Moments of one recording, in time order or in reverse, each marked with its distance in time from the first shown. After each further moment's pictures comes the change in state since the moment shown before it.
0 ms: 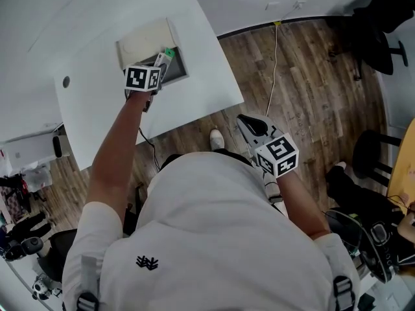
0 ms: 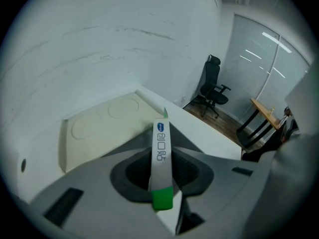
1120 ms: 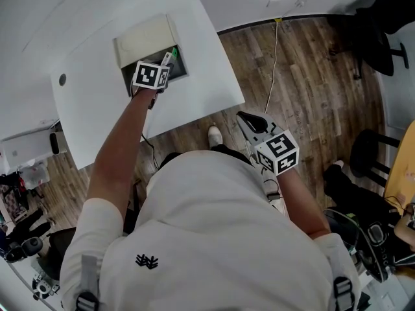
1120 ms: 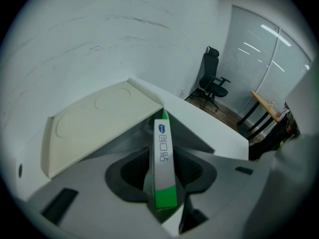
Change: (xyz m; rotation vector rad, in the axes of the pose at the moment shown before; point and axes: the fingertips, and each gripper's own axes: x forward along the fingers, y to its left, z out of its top) left arm 0.031 -0.010 -0.016 0.049 0.061 0.007; right arm 0.008 -0.005 0.002 -0.009 0.027 0.010
